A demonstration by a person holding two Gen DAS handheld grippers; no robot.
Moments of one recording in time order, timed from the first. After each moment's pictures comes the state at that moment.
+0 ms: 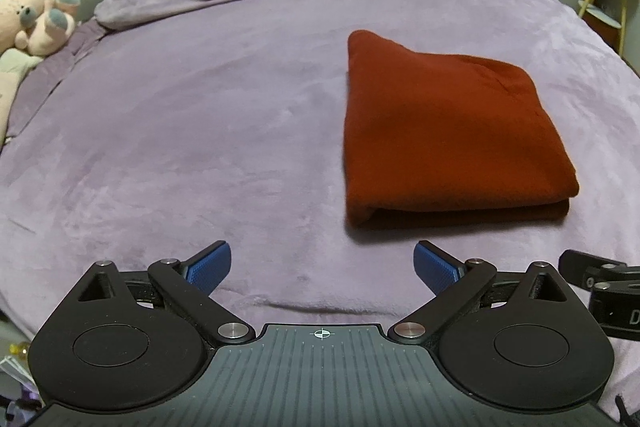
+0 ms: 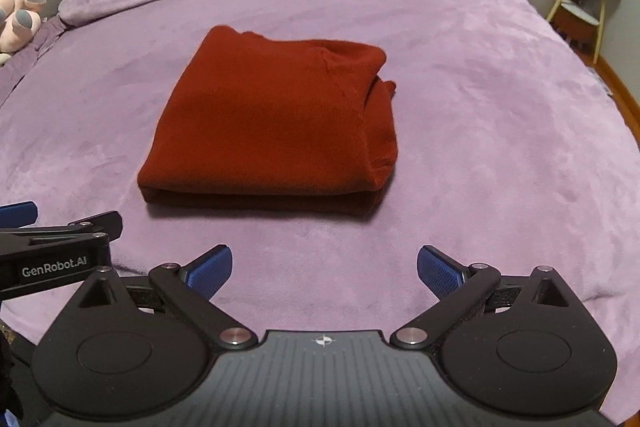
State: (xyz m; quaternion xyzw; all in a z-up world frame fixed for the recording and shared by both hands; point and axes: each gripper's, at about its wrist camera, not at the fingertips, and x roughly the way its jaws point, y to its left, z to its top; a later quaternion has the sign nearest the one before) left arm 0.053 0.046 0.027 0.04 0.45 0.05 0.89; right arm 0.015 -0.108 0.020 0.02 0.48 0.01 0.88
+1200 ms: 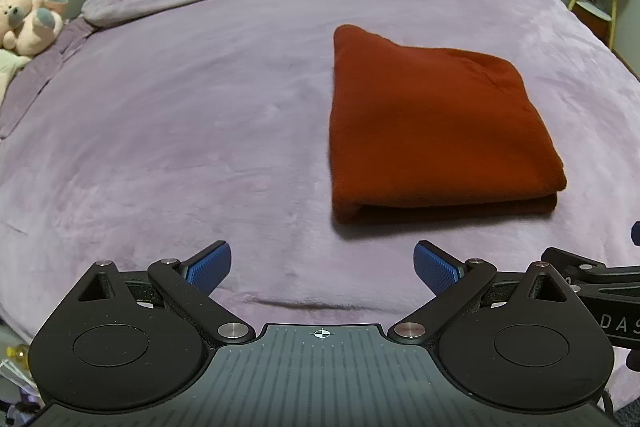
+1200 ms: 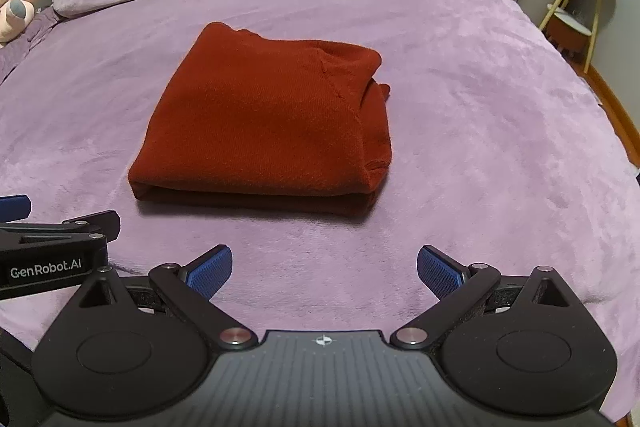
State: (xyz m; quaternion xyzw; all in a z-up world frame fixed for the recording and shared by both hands) left arm 0.054 0.041 0.029 0.04 0.46 0.03 0.89; right arm 0.016 -0.103 0.020 -0.01 0.47 0.00 0.88
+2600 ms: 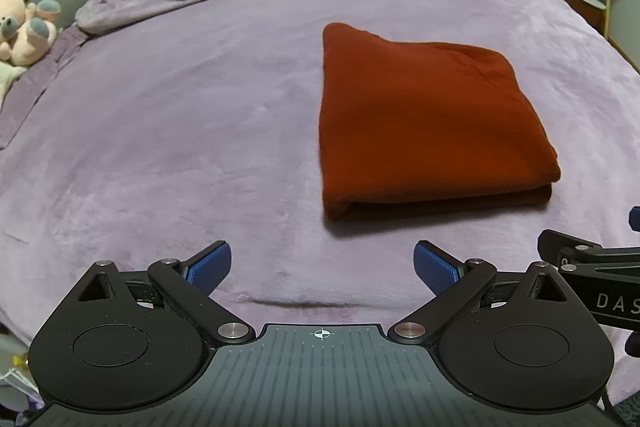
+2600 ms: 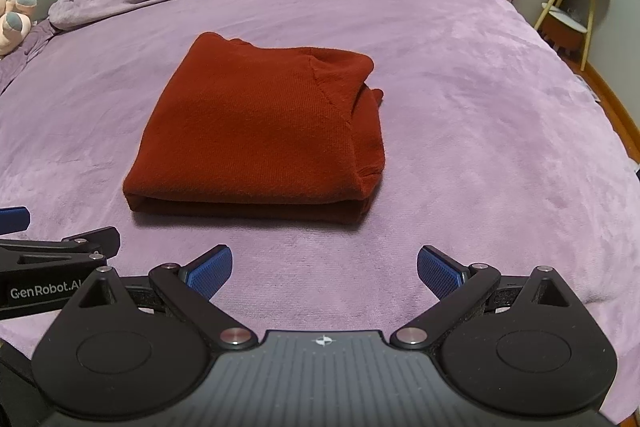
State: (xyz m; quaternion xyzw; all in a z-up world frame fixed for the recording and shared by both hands) left arm 0.054 0.031 0.030 0.05 0.46 0.03 0.88; right arm 0.016 -0.111 0.020 0.01 0.46 -0.01 0.89
